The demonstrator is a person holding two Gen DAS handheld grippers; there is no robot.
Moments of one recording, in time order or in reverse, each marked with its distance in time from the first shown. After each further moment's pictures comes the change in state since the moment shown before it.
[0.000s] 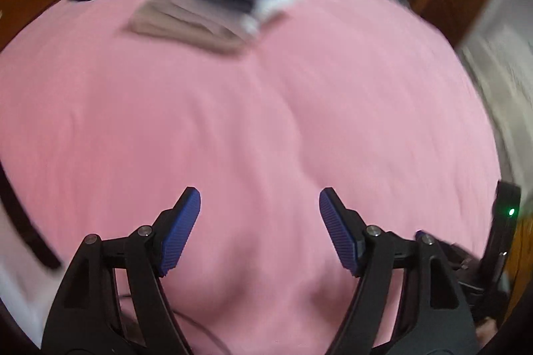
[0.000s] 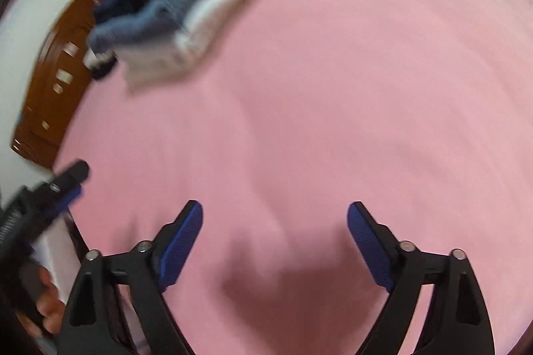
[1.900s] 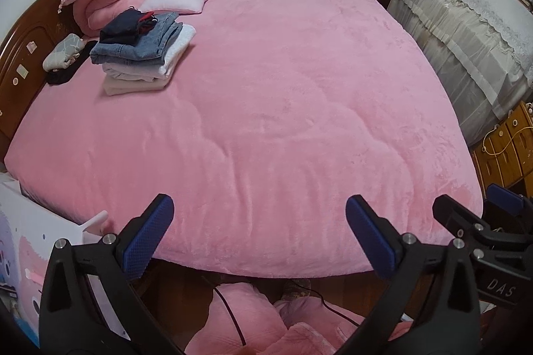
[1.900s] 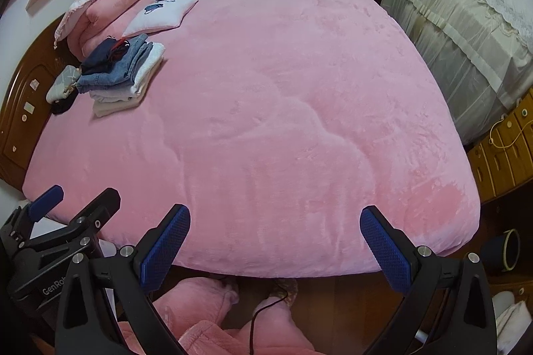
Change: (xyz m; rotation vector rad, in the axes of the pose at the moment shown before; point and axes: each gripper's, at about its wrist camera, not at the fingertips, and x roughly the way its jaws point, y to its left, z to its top) left arm -0.250 -0.194 -0.070 0.312 -0.035 0.005; right arm -0.411 -0.034 -0.144 0.104 -0.195 -0.326
